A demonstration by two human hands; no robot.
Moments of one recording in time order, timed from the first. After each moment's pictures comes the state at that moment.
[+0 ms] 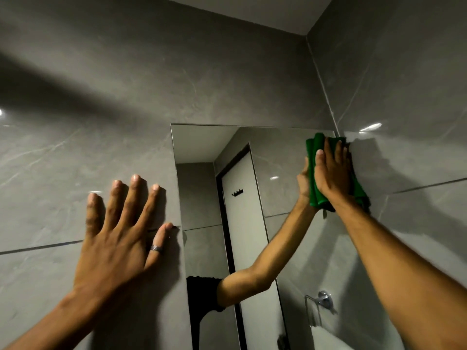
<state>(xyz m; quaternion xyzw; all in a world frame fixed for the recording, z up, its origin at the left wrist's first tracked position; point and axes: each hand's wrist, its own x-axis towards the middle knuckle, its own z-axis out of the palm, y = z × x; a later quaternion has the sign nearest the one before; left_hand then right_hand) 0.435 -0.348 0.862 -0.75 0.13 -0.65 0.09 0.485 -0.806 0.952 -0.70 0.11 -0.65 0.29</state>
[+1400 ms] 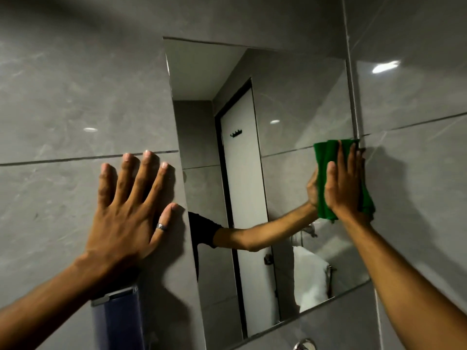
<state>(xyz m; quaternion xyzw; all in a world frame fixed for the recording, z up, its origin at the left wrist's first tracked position) 0.448 -0.334 0.779 -0.75 0.18 -0.62 0.15 0.474 -0.799 0.767 -0.73 0.10 -0.62 0.27</state>
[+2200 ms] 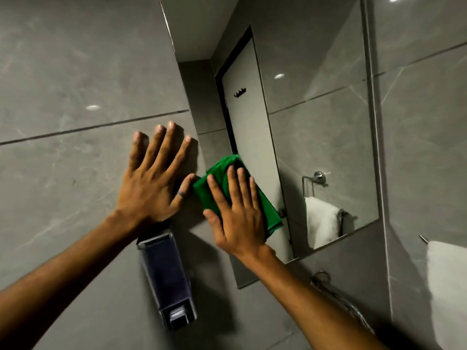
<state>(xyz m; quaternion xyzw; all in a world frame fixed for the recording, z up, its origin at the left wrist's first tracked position) 0.439 -0.321 0.781 -0.78 0.26 -0.55 0.19 0.444 -0.510 0.651 -0.78 -0.09 -0.60 0.11</state>
